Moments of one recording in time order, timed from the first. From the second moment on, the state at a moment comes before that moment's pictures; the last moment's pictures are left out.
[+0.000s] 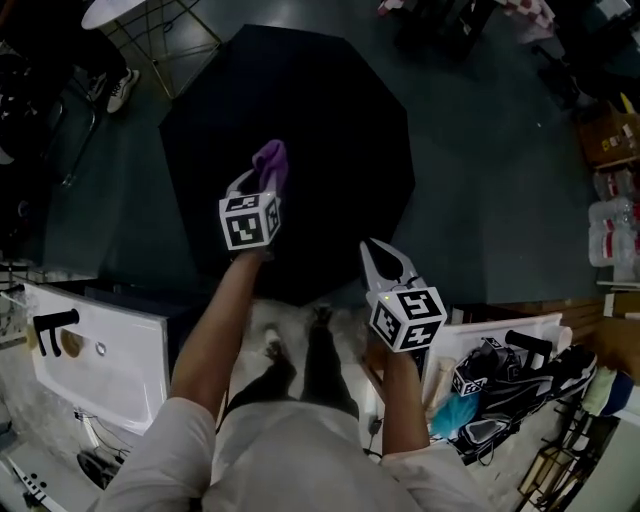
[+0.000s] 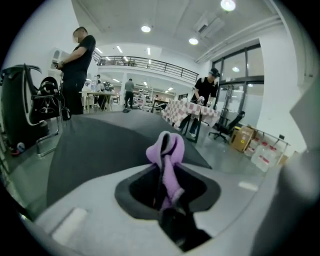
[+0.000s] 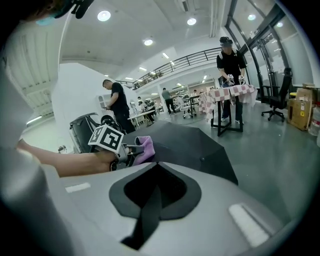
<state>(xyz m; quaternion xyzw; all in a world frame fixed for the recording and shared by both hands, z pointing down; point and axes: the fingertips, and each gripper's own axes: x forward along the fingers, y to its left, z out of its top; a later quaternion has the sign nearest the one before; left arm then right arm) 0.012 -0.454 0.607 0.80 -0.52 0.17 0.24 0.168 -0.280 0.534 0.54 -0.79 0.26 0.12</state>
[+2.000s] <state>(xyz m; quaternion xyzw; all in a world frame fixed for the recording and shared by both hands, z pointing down) 0.113 -0.471 0.562 0.88 -0.42 0.10 0.22 0.199 -0.330 0.511 0.55 -0.79 0.26 0.10</state>
